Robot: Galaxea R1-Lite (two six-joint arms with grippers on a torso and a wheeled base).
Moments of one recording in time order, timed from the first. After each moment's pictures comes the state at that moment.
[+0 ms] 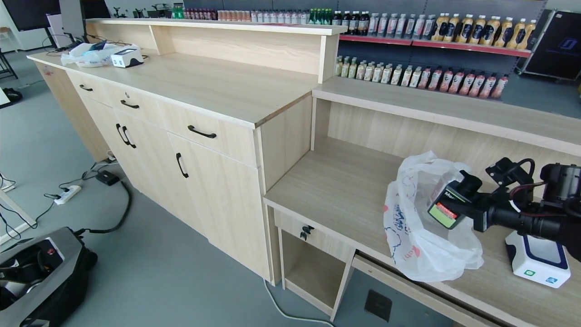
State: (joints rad) left arm 0.00 0.00 0.00 0.00 0.04 -0.01; right arm -0.22 1.88 -0.67 -0.83 0.67 -0.44
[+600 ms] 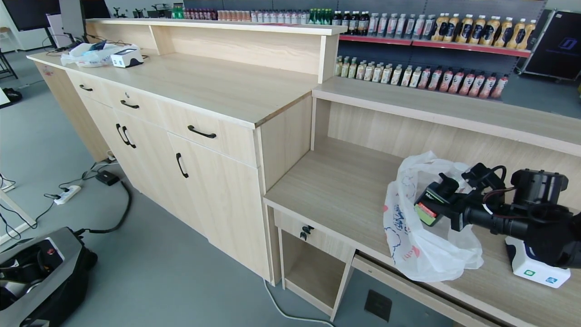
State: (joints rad) left arm 0.00 0.00 0.00 0.00 0.04 -0.01; right arm -0.16 2.03 -0.70 -1.01 0.66 -0.44
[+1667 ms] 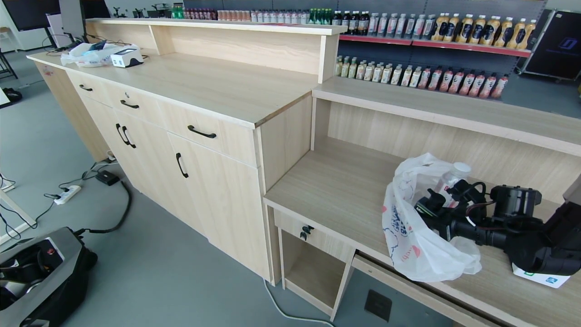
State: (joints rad) left arm 0.00 0.00 0.00 0.00 0.04 -0.01; right arm -0.16 2.19 -0.73 -1.07 0.66 -0.44
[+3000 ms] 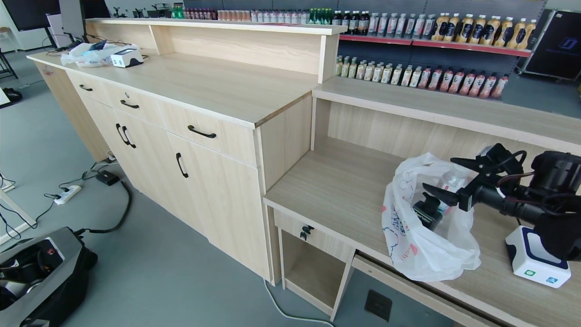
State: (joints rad) left arm 0.00 0.00 0.00 0.00 0.04 -0.01; right arm -0.17 1.94 -0.72 -1.15 0.66 -0.51
